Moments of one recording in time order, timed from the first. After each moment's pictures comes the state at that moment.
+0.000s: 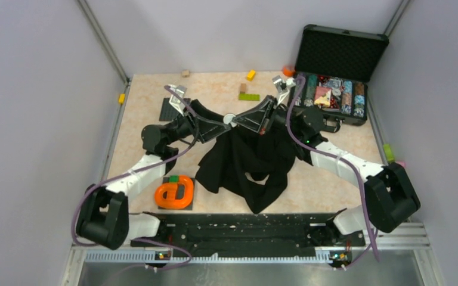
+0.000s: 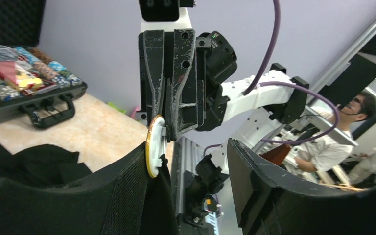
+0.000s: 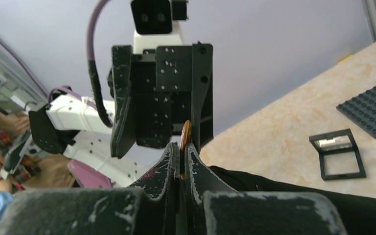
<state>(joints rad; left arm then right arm) -0.34 1.32 0.70 1.30 0.92 -1.21 0.58 1.42 0.87 0.98 -0.71 0.93</state>
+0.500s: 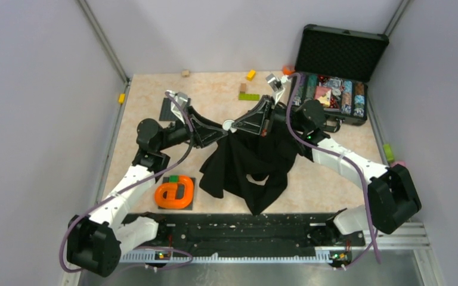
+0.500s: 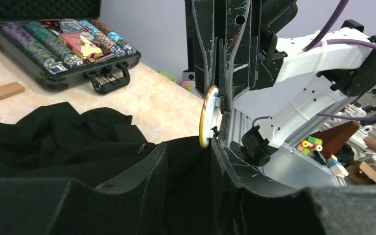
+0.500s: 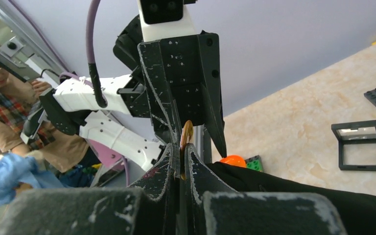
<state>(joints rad) -0.32 1.06 0.71 0.64 0.92 -0.71 0.57 1.40 0.95 0.84 -0.89 0.88</state>
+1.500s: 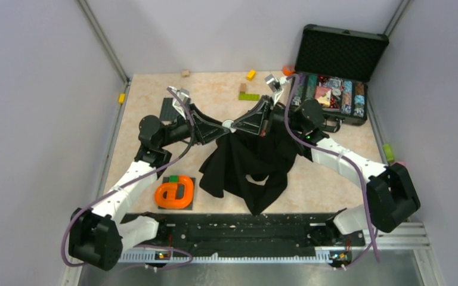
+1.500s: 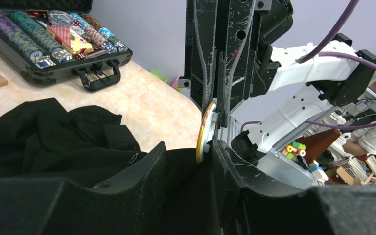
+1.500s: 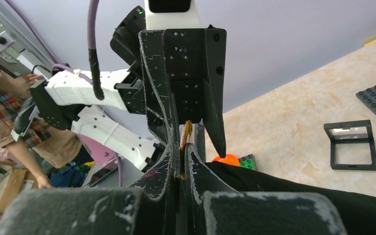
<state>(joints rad) -0.32 1.10 0.73 0.65 0.92 -0.78 0.58 1.40 0.94 0.83 -0.89 0.84</state>
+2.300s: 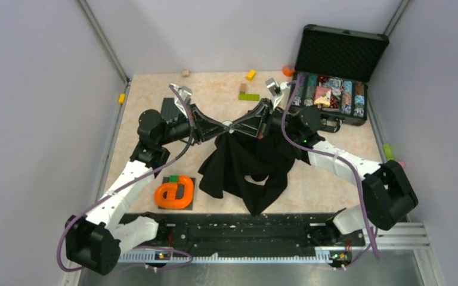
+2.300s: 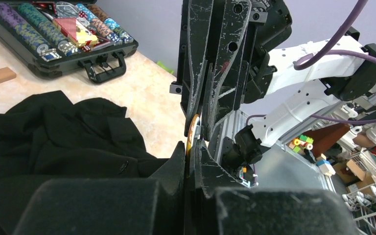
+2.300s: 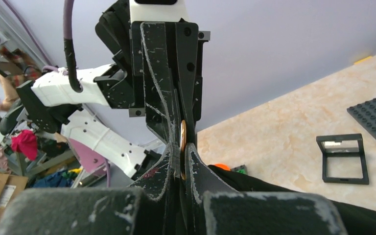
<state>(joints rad) -0.34 1.07 0.82 0.41 0.90 -0.66 0.60 1.43 0.90 0.95 -0.84 0.82</state>
